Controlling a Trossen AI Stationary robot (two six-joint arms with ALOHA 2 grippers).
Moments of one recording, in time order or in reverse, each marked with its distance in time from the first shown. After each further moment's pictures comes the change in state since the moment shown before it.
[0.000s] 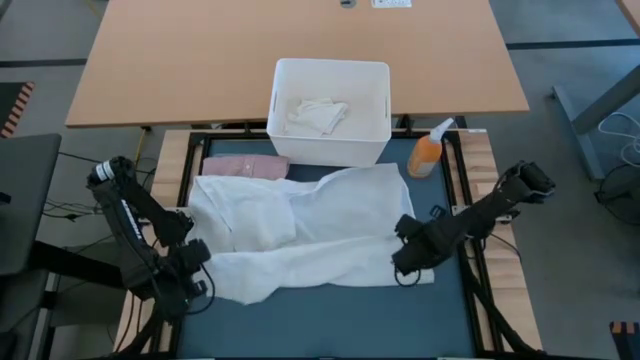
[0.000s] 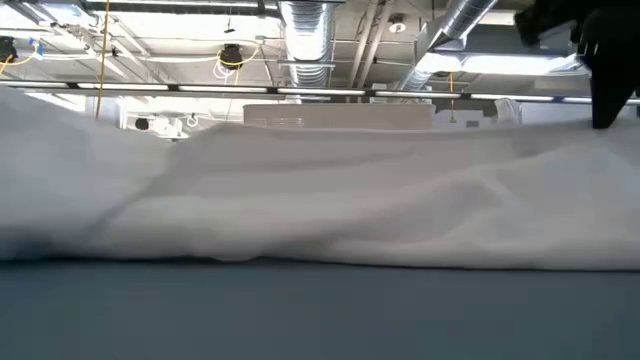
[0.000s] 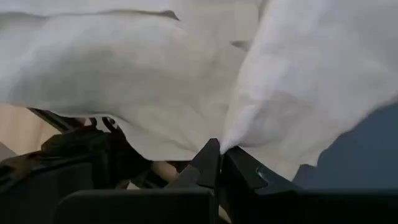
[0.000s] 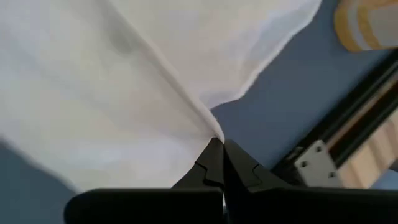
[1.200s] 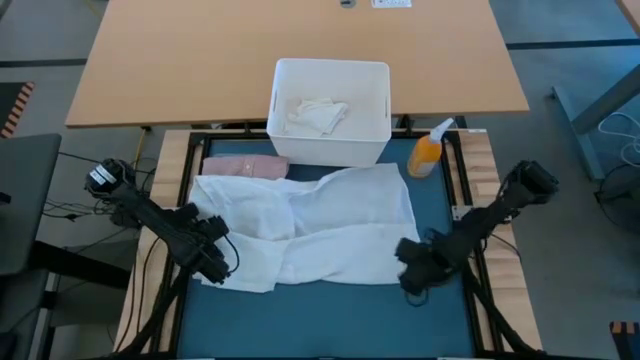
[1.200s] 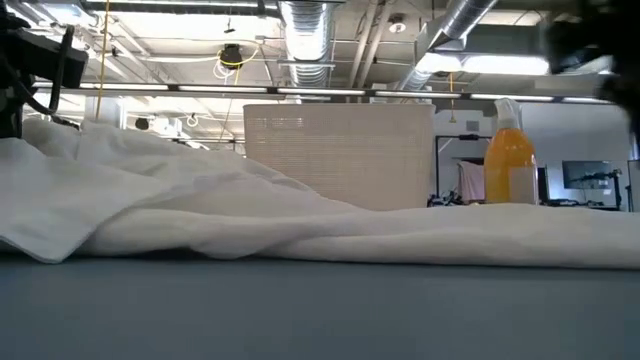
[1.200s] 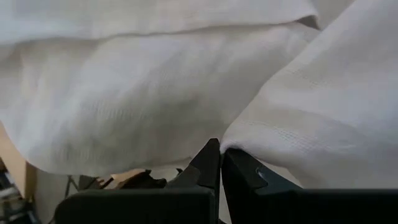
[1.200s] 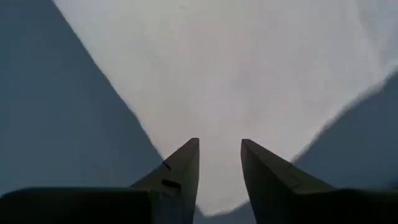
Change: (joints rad) left arm 0.380 0.001 -0.307 0.011 -0.062 0.263; right arm 0.091 -0.034 -0.186 0.400 -0.136 -0.060
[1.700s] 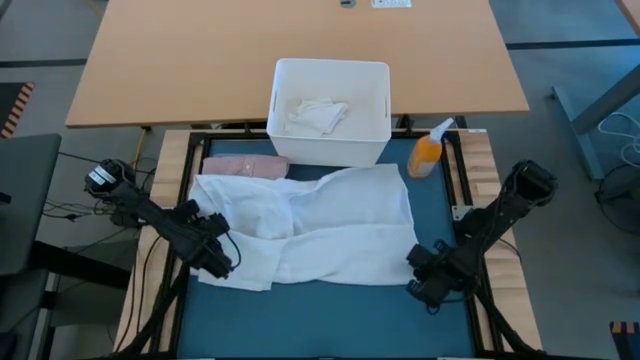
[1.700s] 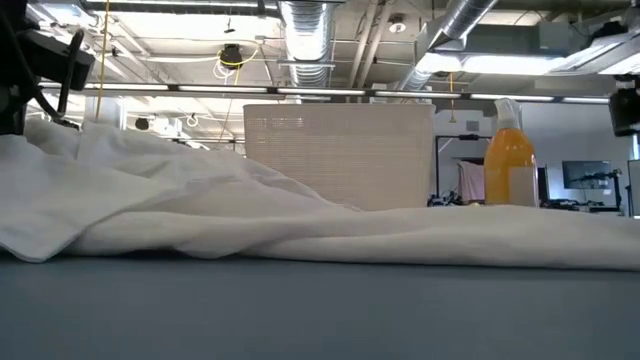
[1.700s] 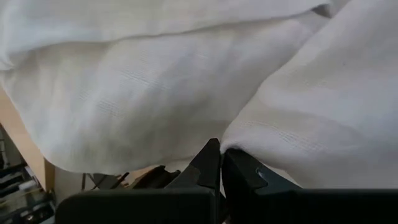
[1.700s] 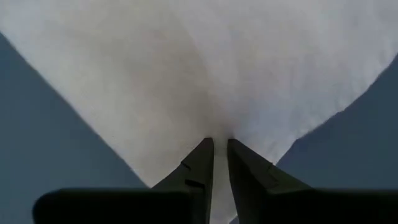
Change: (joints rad) left arm 0.058 -0.001 0.019 -0.043 0.021 0.090; right arm 0.221 0.003 -0.299 0.328 0.104 0.395
